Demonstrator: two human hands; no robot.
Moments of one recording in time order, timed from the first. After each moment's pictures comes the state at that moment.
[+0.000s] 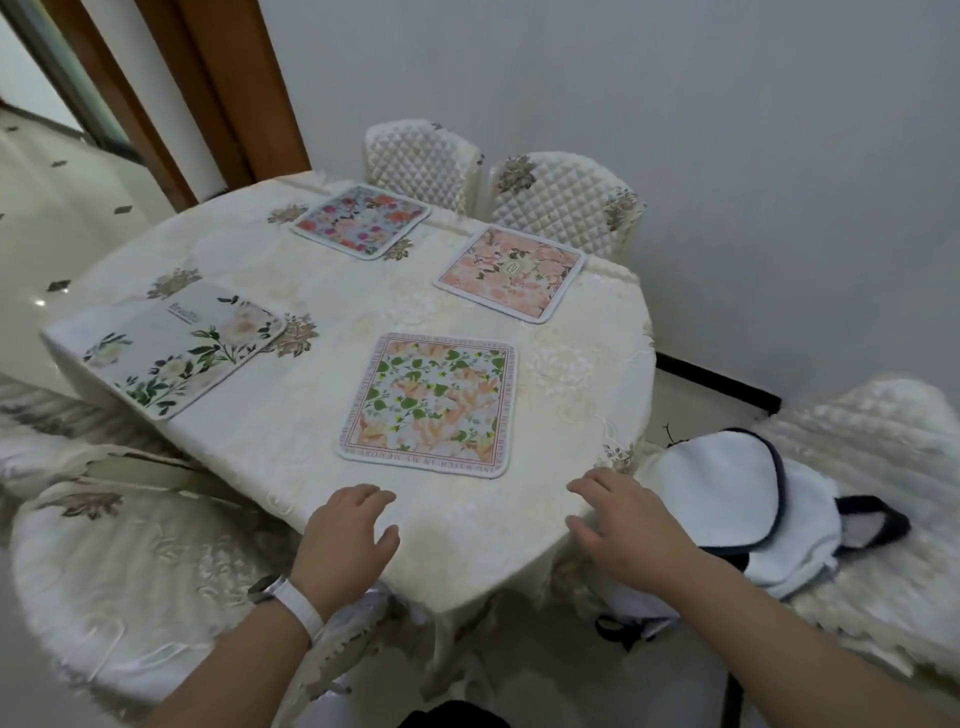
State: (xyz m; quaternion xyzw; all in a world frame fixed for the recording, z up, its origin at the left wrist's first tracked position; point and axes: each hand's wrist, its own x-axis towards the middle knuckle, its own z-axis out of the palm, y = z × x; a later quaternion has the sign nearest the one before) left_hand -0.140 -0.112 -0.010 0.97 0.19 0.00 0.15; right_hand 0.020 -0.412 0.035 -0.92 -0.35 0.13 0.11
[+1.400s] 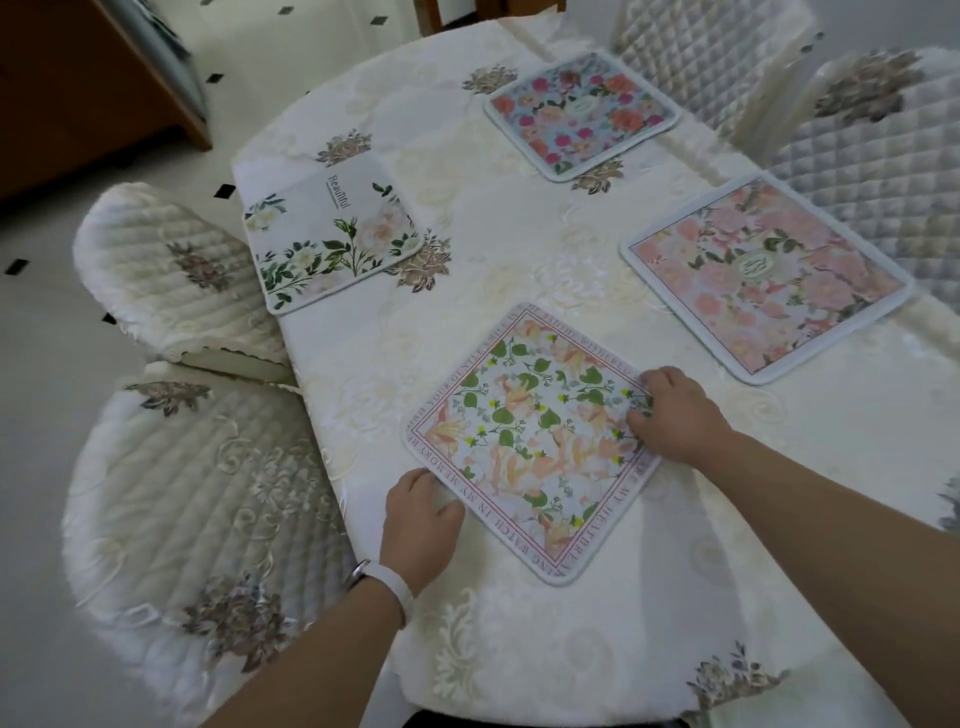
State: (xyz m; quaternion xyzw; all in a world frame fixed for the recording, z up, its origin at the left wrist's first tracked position) left_hand -0.008 -0.103 -0.076 0.72 0.59 0.03 0.37; right_hand 0.328 -0.165 -0.085 -0.86 -0.46 0.23 0.06
